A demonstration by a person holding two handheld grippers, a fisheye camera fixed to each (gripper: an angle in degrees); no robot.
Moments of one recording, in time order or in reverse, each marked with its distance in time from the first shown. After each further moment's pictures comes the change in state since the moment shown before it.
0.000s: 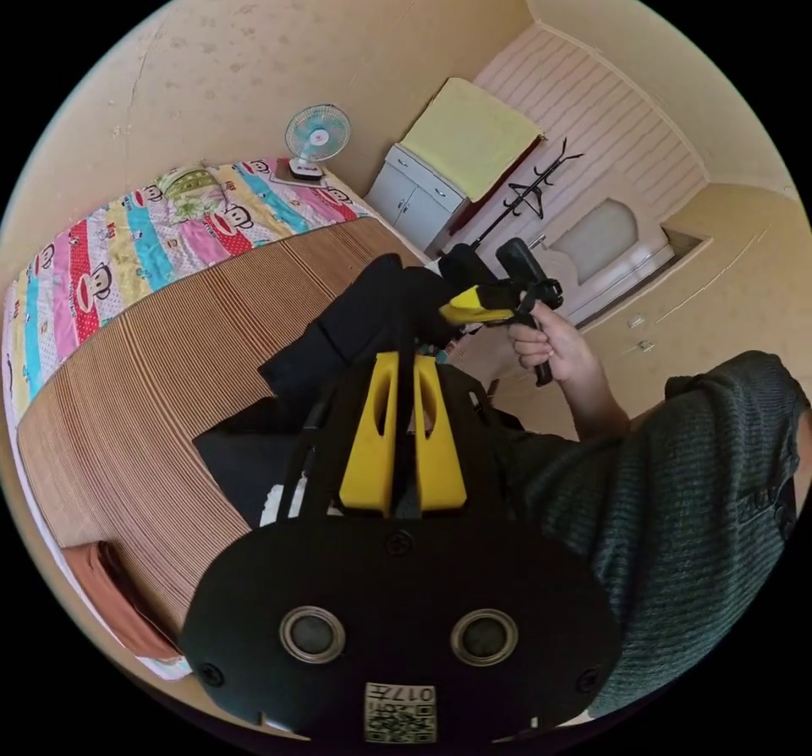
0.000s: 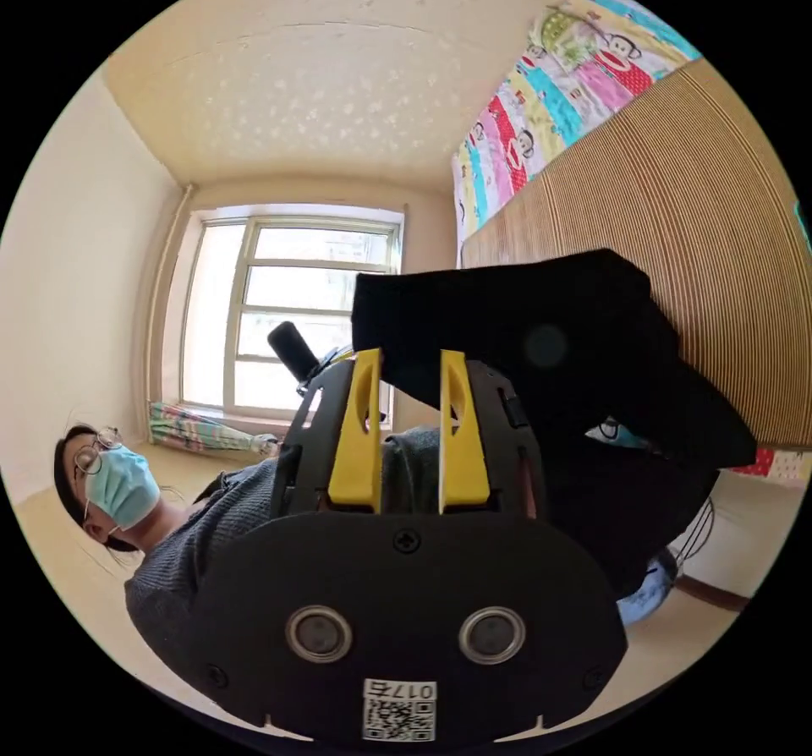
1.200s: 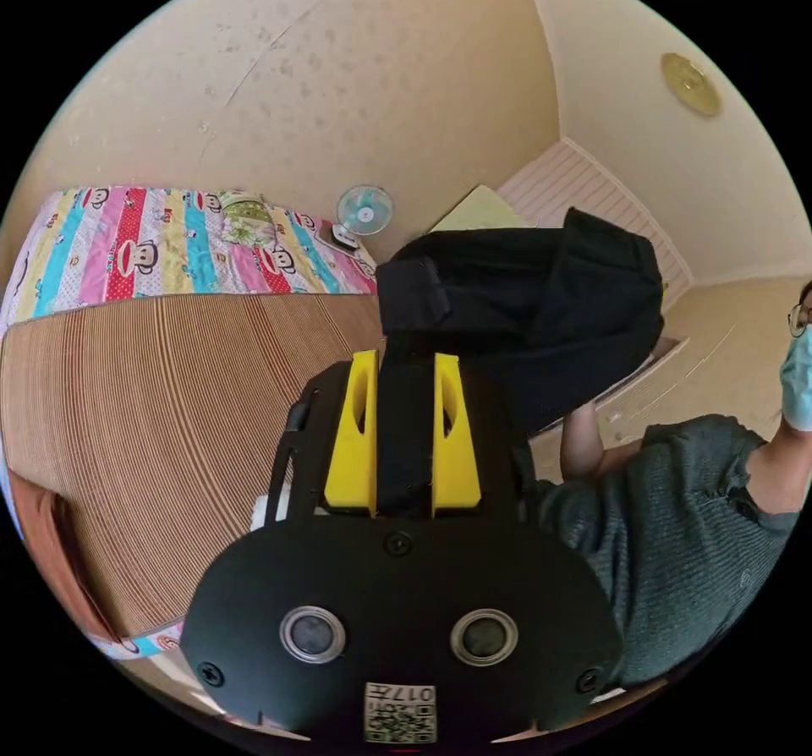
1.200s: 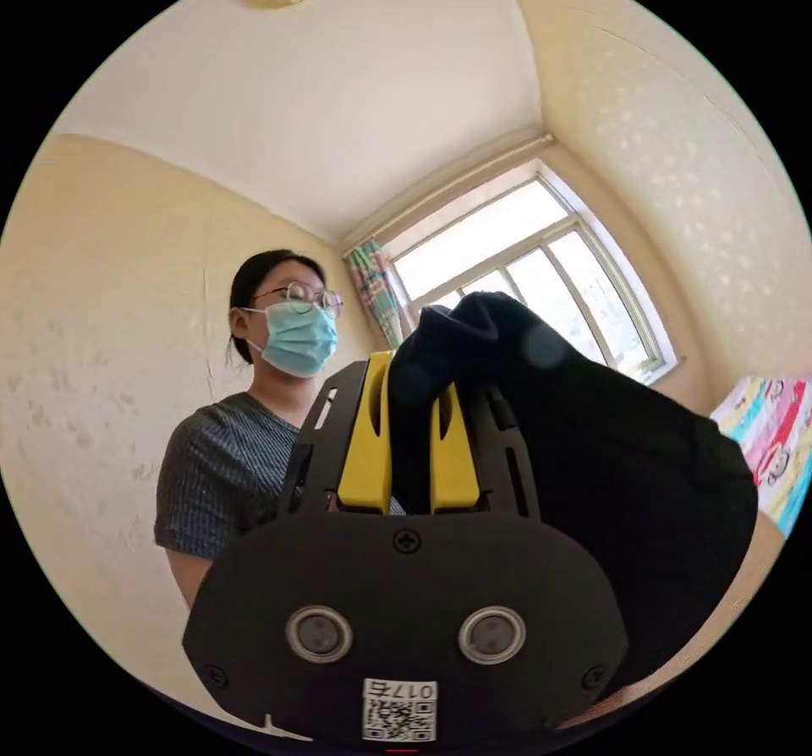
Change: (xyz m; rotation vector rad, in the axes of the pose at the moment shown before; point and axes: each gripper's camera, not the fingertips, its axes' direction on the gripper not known) left arm -0.256 0.038 -0.177 0.295 0.038 -0.195; right arm -0.120 -0.016 -0.053 -0.082 -0.587 -1.072
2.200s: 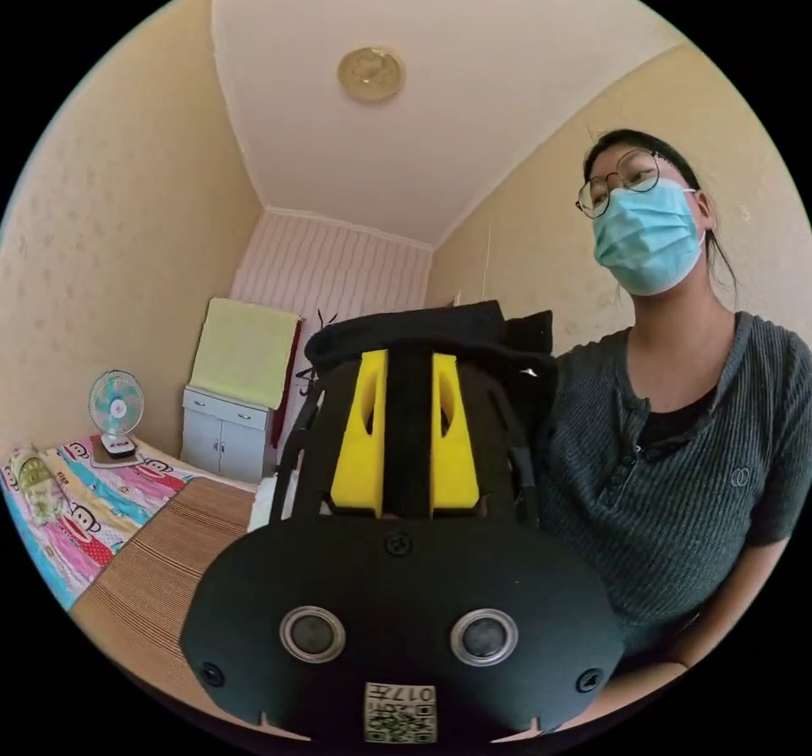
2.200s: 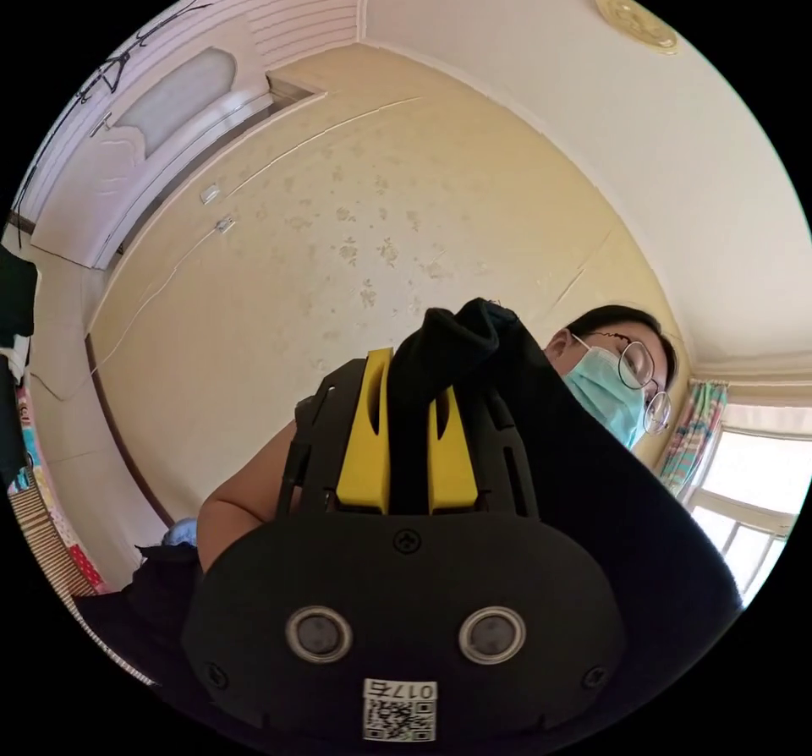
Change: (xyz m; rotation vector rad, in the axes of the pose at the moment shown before) left arm 0.146 0.000 -0.071 0.367 0.730 0.730; right arm -0.112 0.028 0.071 0.121 -1.134 -0.868
